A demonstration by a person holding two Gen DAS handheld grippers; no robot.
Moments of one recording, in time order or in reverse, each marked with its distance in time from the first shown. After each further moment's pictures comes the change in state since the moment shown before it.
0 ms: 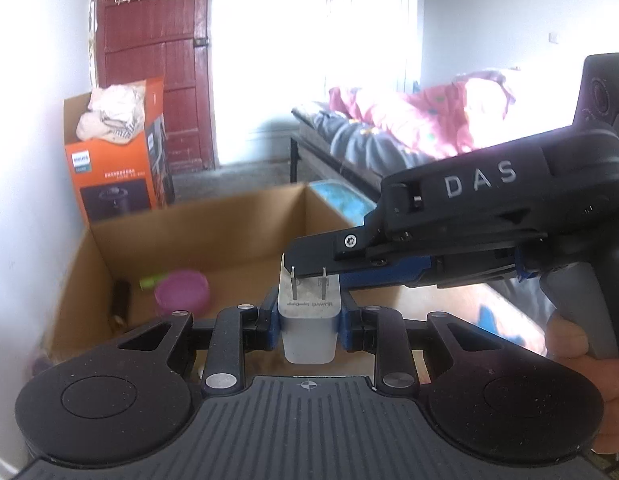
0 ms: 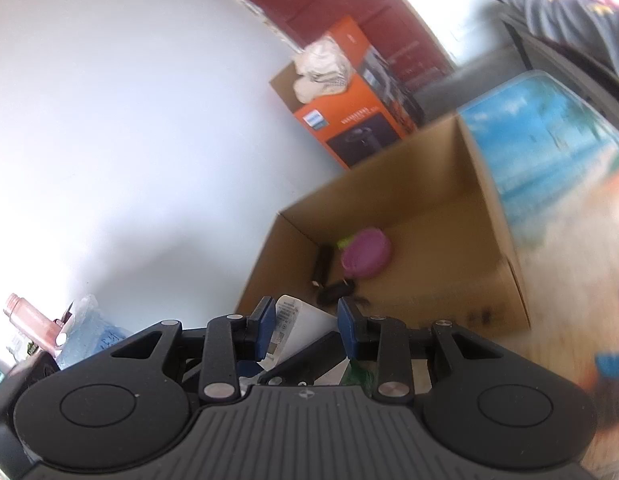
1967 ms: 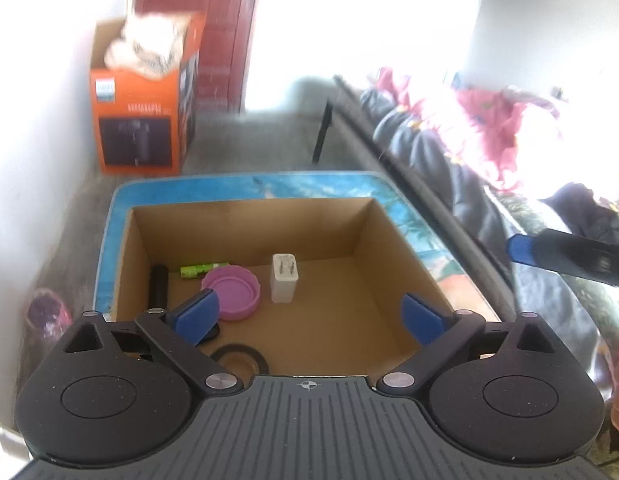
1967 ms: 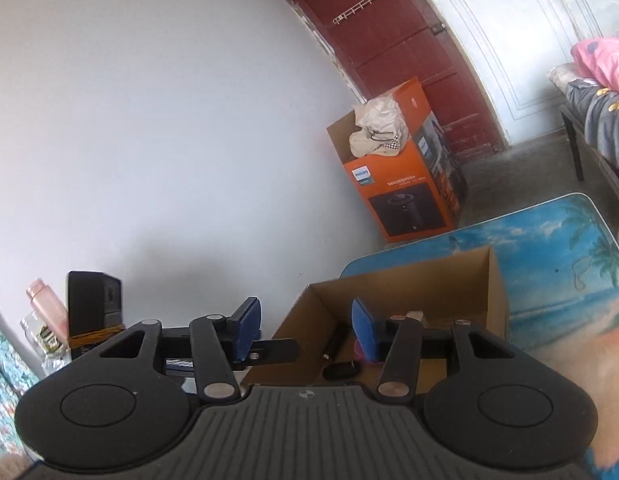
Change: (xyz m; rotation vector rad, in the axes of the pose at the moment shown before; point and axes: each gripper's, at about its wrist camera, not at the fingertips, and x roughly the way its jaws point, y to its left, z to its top) left arm 0.010 0.078 0.043 -0.209 0.126 0.004; right arm -0.042 -0.003 0.028 -0.206 -0.120 0.068
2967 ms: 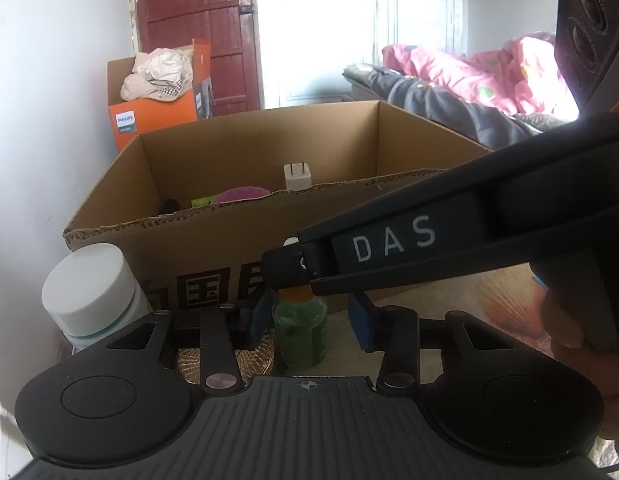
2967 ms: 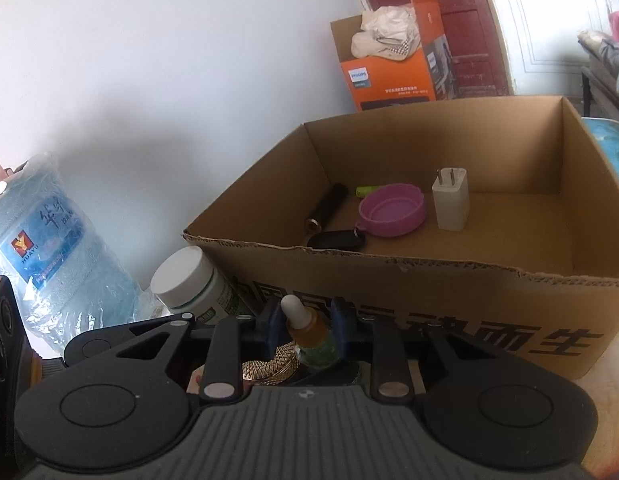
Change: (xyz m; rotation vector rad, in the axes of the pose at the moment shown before) left arm 0.046 -0.019 -0.127 0.171 -0.078 0.143; right arm 0.128 0.021 -0.110 -0.150 0.274 -0.099
